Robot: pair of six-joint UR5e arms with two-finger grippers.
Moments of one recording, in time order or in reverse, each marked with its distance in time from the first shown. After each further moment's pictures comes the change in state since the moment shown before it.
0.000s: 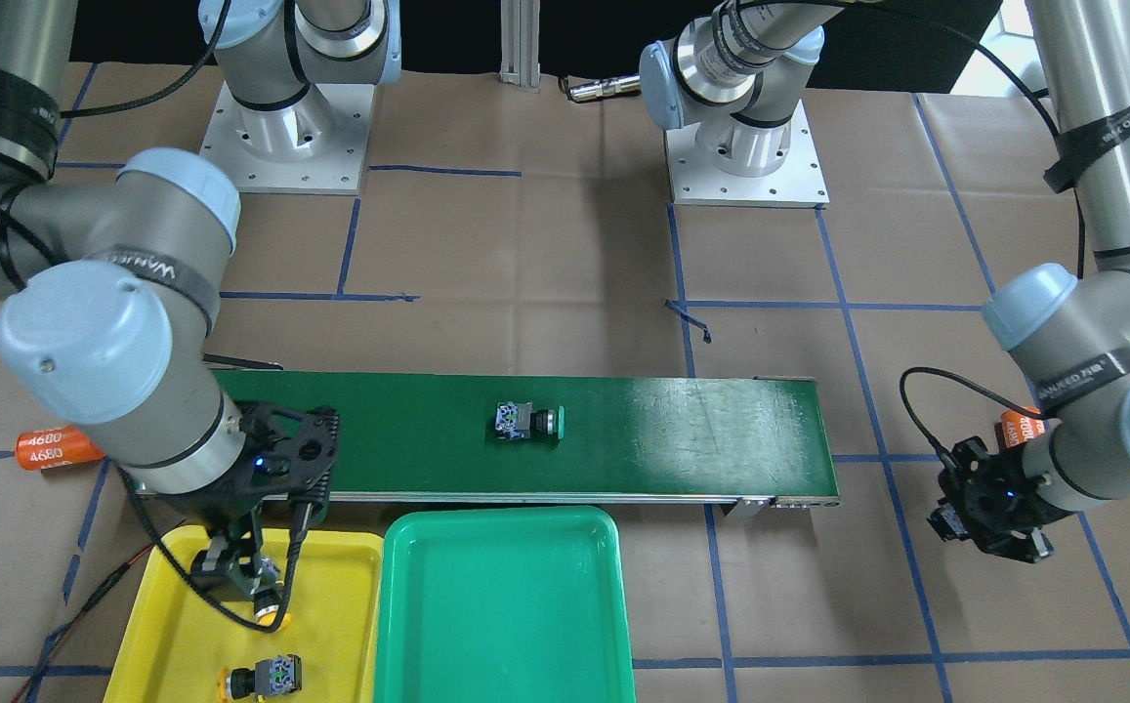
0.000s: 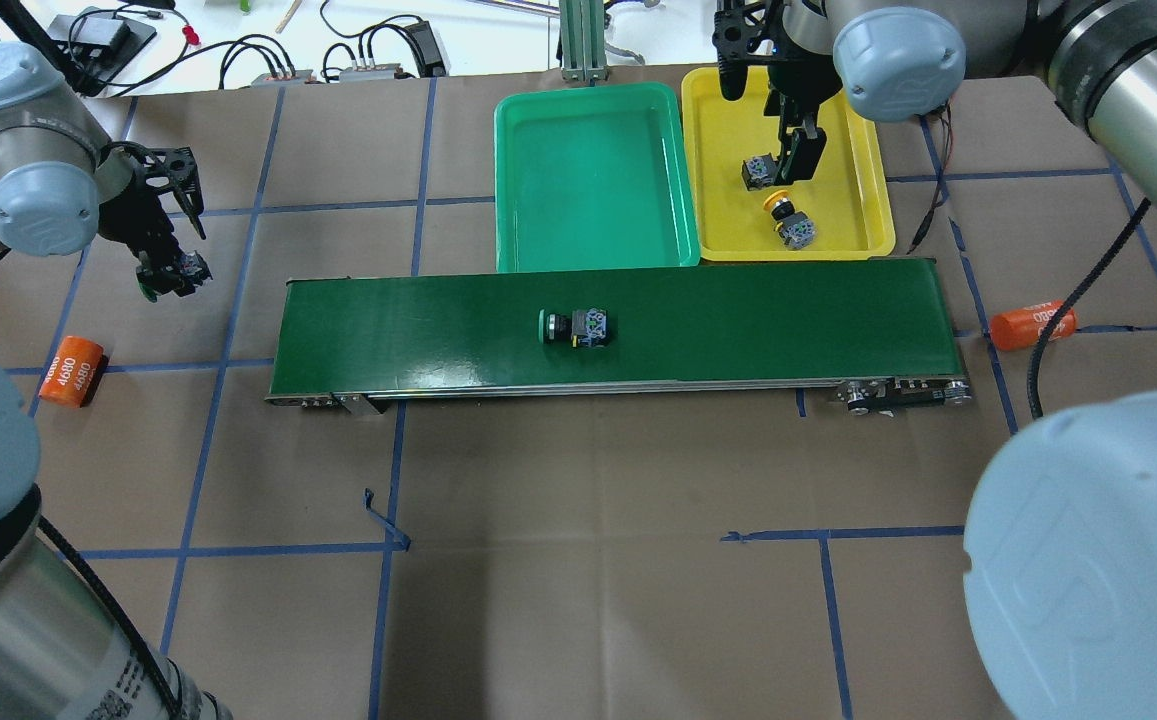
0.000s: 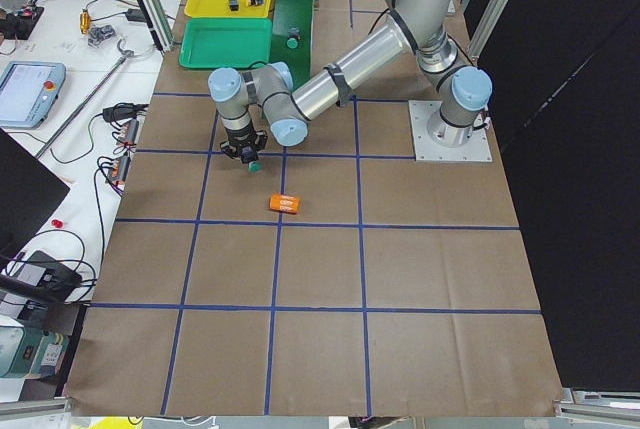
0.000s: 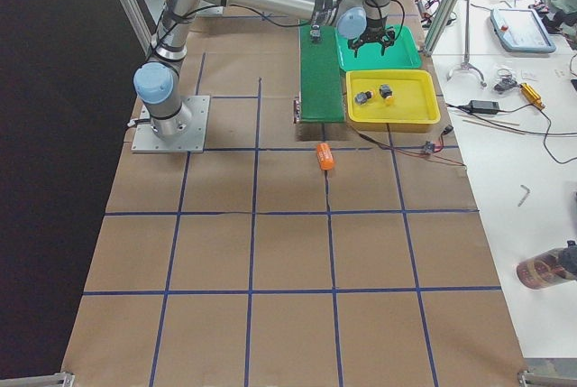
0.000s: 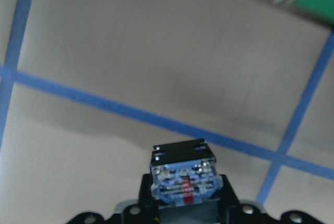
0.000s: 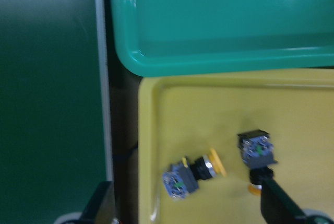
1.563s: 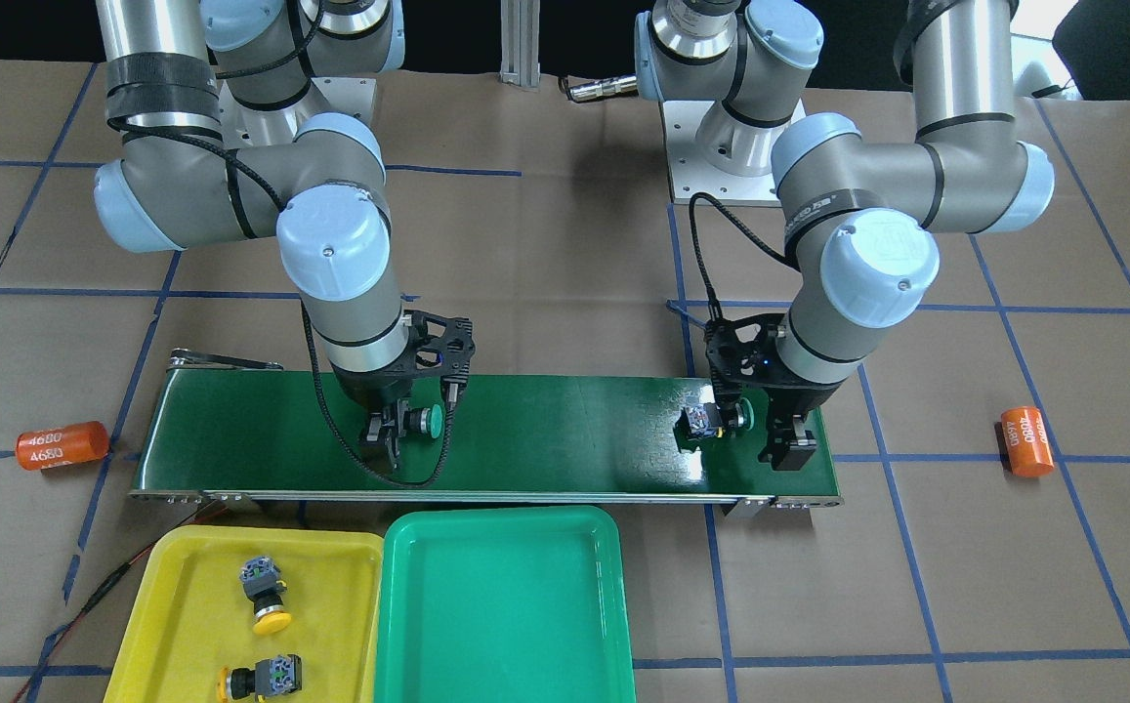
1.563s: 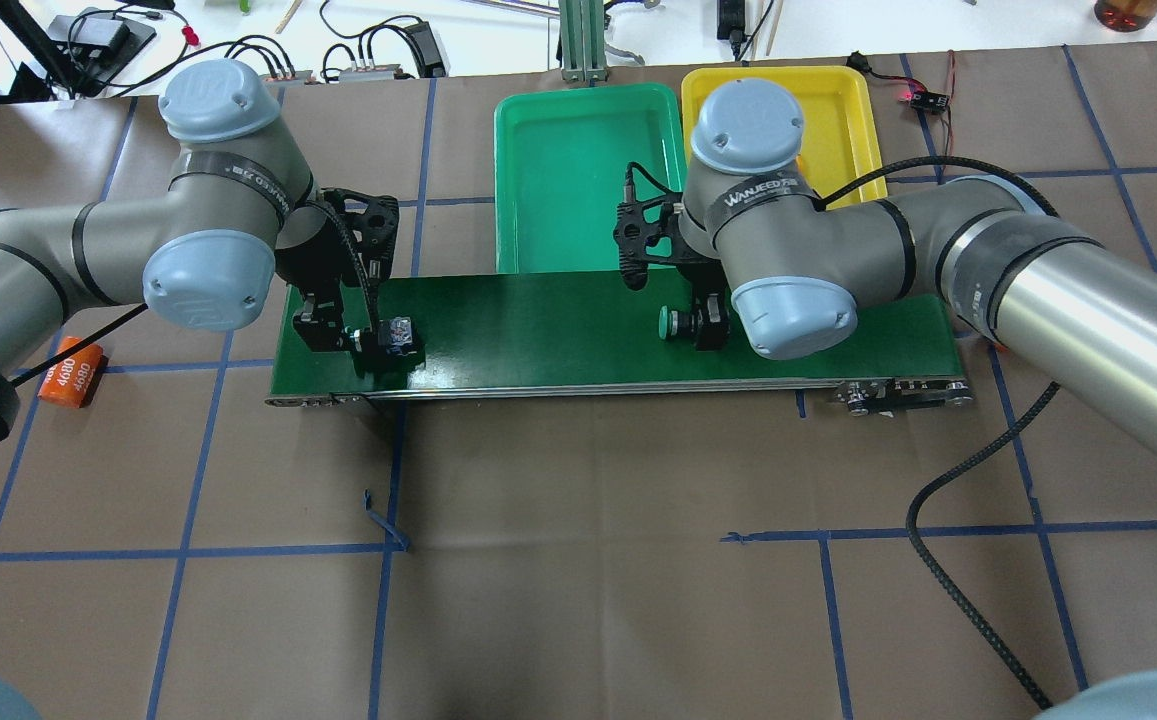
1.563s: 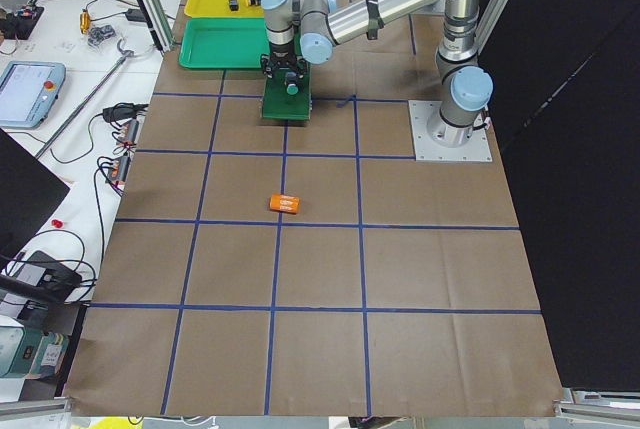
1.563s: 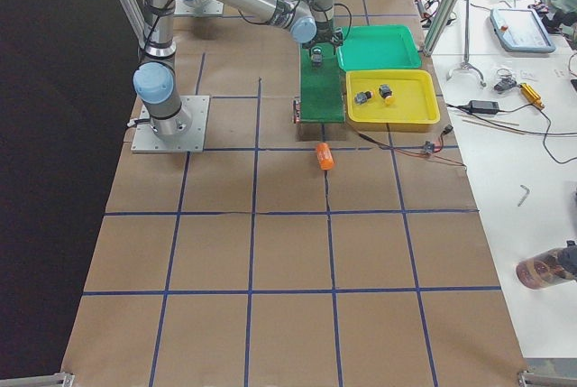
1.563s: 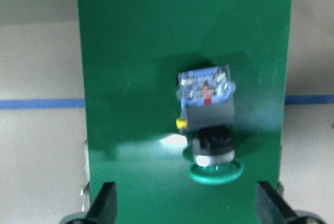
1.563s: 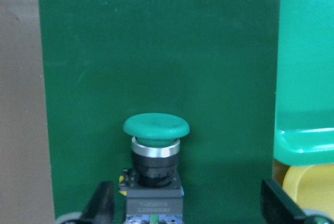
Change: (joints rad) left arm -0.276 0.236 -0.230 0.021 -0.030 0.003; right arm 0.123 -0.111 0.446 -0.366 -0.020 0.115
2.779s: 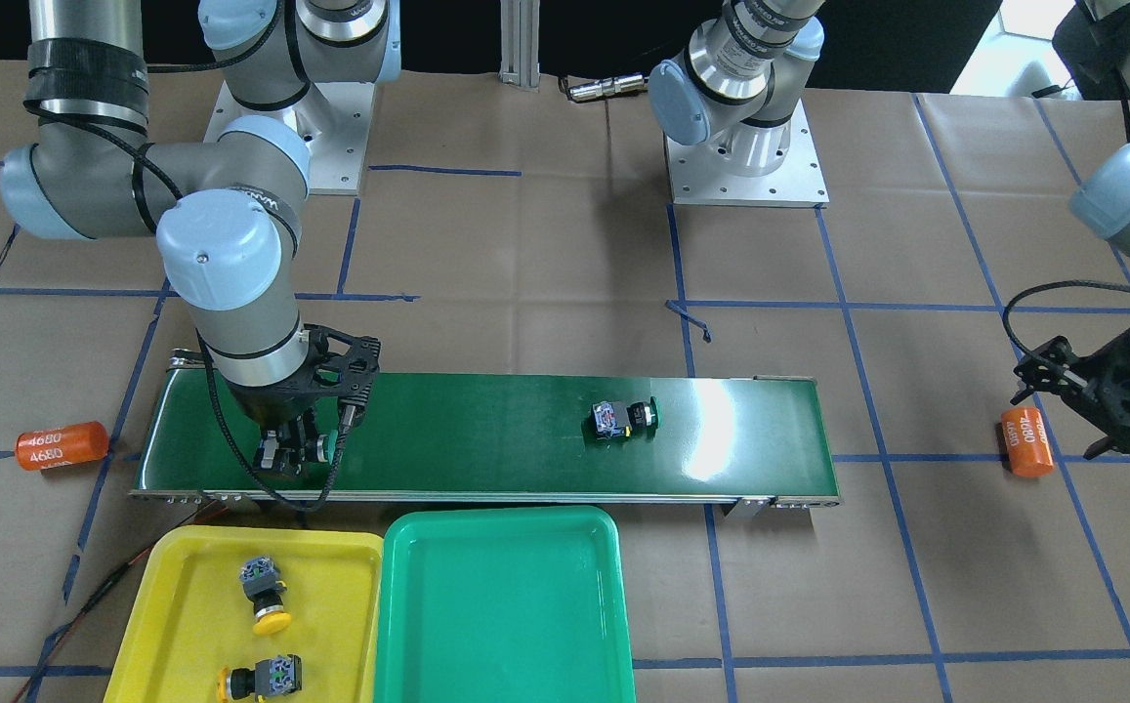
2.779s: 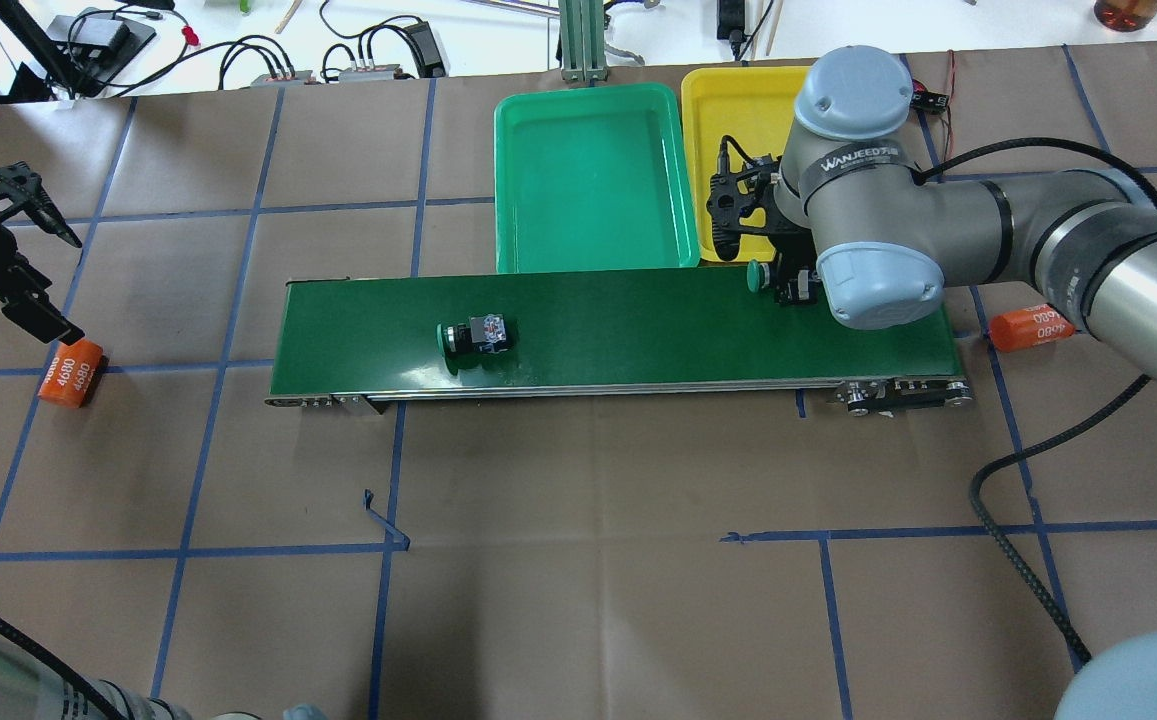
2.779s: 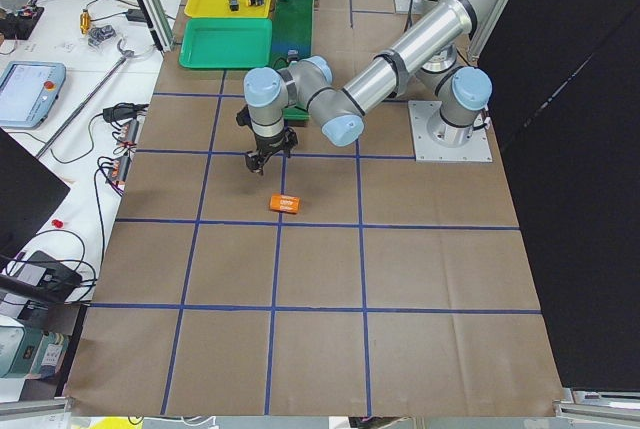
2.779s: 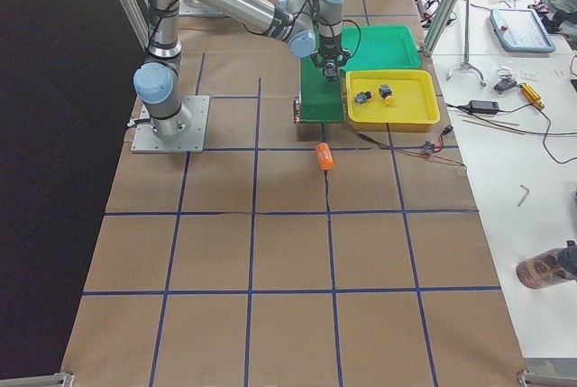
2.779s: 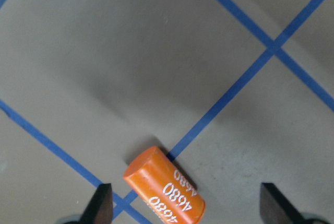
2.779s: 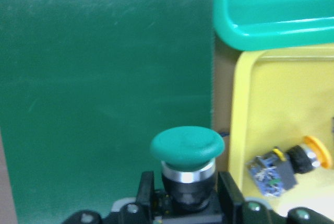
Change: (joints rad) left arm 0.564 -0.114 0.117 0.008 -0.008 -0.197; right arm -0.119 -0.032 -0.042 0.004 -0.060 -0.087
